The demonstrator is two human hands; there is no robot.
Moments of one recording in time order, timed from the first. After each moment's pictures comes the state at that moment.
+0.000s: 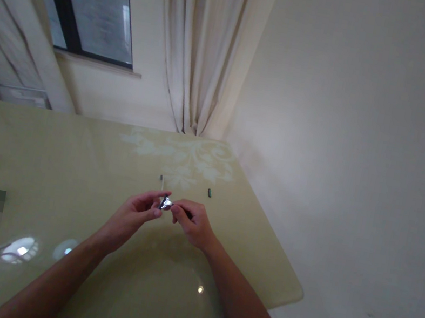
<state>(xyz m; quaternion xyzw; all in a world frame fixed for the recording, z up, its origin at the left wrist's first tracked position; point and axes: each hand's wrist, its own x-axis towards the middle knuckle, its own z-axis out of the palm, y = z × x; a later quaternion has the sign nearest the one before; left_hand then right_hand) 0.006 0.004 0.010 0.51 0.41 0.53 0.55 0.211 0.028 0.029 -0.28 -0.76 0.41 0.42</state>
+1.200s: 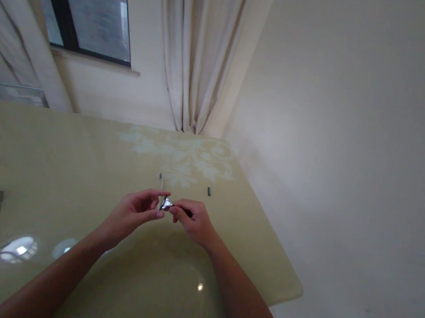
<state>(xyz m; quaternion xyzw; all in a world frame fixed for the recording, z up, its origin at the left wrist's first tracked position) 0.003 0.003 0.021 0.56 0.42 0.50 0.51 0.216 0.035 0.021 -0.27 -0.76 0.43 0.41</state>
